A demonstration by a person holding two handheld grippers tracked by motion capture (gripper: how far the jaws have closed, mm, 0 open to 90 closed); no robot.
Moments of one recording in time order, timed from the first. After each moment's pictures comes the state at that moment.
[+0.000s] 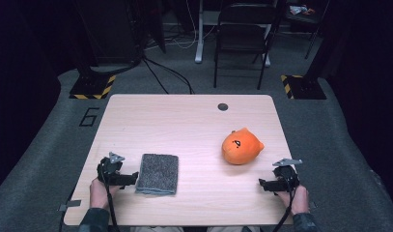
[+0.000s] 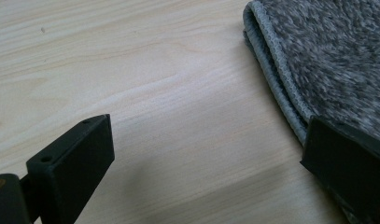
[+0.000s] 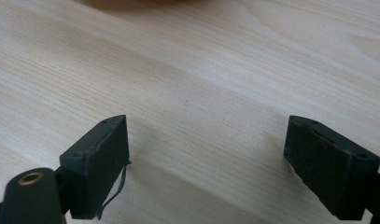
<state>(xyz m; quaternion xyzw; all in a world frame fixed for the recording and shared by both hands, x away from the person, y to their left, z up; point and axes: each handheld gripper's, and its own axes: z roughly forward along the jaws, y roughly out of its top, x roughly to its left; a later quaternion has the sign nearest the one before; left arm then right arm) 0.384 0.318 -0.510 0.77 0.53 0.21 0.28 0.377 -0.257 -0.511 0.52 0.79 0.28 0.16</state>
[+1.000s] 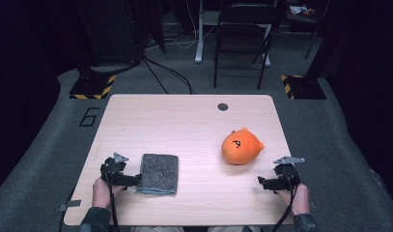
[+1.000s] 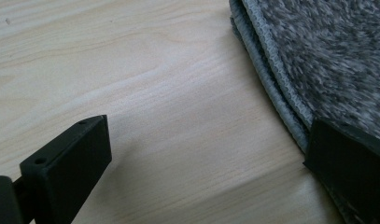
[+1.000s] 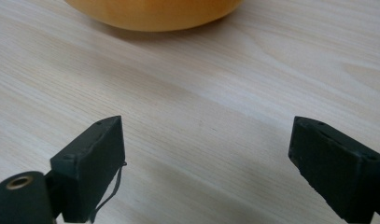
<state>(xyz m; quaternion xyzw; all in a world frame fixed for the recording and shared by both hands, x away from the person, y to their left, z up) 0.388 0.311 -0.517 0.79 0.52 0.20 0.26 0.374 -0.253 -0.494 0.51 0.79 0.30 0.16</state>
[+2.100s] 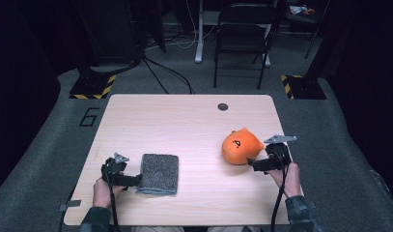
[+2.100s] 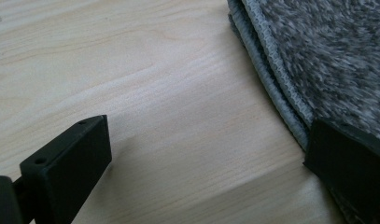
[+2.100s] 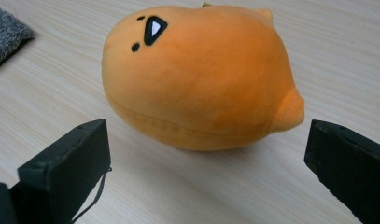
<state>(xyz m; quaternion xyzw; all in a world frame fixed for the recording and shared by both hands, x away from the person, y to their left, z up) 0.389 0.310 -0.519 0.79 0.52 0.19 0.26 0.416 -0.219 -0.440 0.46 0.80 0.35 0.17</state>
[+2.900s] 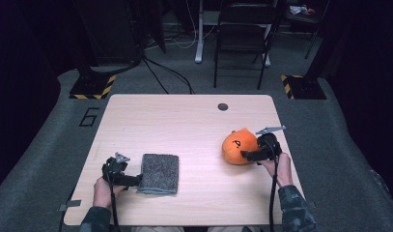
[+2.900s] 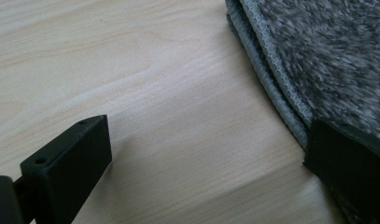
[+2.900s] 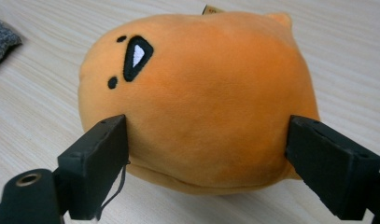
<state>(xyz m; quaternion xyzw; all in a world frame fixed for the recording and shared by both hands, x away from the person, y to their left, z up) 0.391 0.309 -0.519 0.79 0.51 0.19 0.26 0.455 -0.204 -0.449 0.47 0.81 0.33 0.14</state>
